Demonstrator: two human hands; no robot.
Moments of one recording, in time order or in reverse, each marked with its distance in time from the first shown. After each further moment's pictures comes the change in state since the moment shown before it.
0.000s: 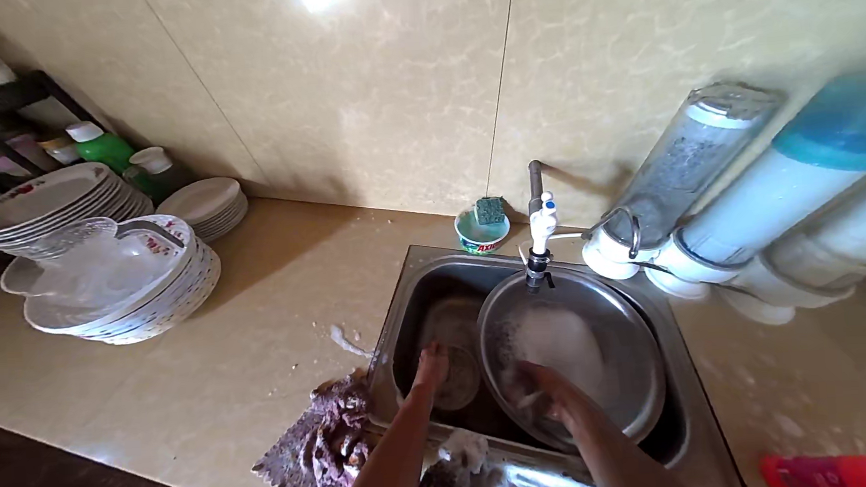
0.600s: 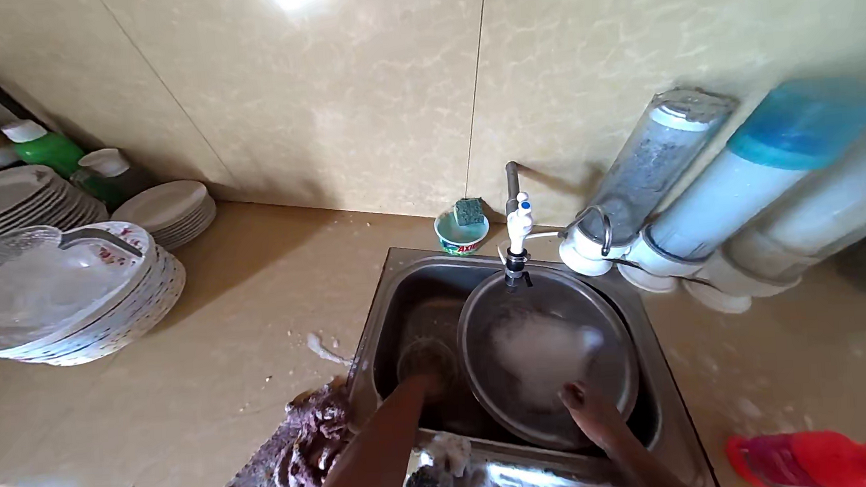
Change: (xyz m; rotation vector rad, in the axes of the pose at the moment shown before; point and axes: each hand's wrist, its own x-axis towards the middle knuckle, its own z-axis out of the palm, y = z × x) left_hand 0.016 -0.004 0.016 0.883 -0.482 0.019; right_hand -0.055 0.026 -0.069 -0.716 0.328 -0.142
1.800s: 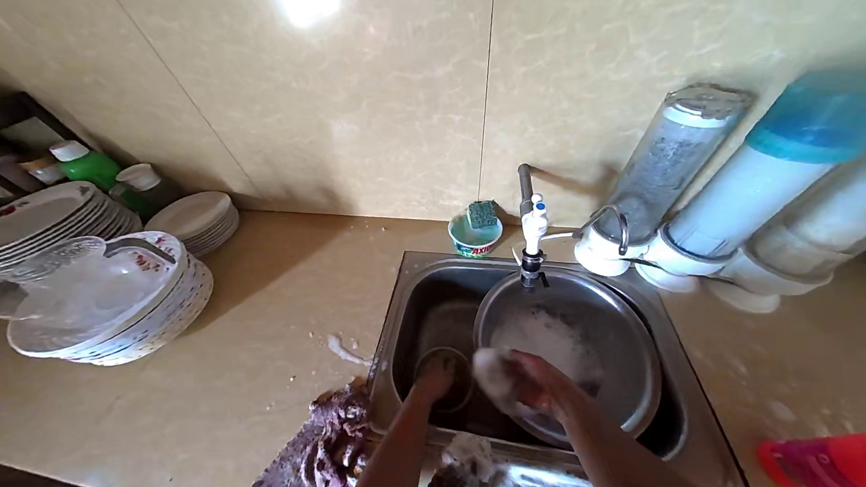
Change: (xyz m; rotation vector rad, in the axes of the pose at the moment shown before) left_hand -0.022 -0.015 -0.005 -0.416 0.239 0.057; right_hand 0.022 -0.096 0.049 0.933 -0.415 0.117
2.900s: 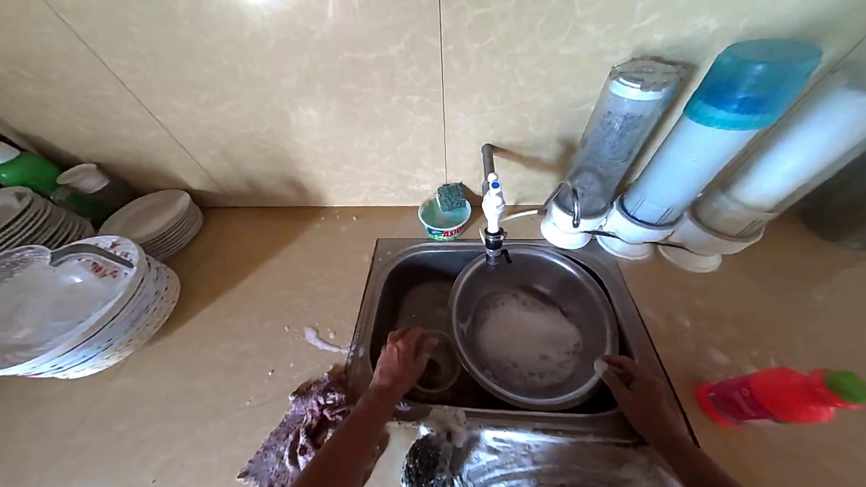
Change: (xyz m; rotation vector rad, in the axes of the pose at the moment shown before) left_hand -0.055 0.010 -0.024 0.194 0.225 0.301; right_hand -0.112 0.055 -0.135 -0.741 0.655 -0.600
